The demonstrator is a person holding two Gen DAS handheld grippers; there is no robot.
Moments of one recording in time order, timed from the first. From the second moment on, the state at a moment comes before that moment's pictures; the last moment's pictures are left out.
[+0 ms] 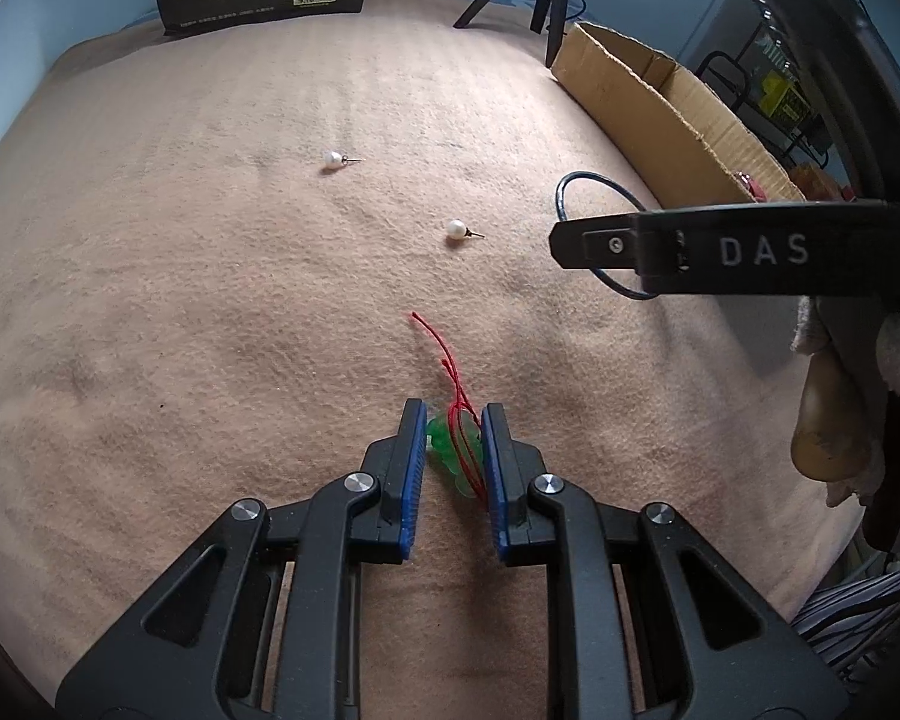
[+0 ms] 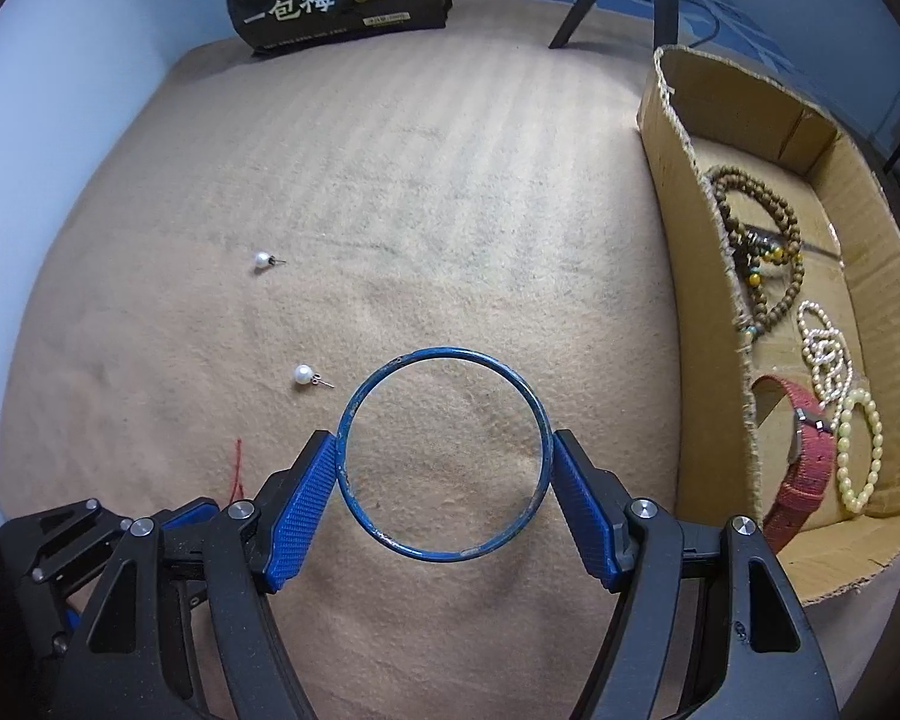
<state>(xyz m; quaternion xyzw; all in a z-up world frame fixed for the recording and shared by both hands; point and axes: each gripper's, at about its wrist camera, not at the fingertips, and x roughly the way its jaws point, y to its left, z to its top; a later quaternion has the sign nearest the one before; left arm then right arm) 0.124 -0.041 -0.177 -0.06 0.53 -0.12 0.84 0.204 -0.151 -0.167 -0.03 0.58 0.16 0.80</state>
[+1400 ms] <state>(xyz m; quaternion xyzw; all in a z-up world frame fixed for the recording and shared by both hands) 0.168 -0.079 -0.058 -0.11 0.43 -0.18 0.88 0.209 -0.255 -0.057 0.02 0.47 0.11 0.88</state>
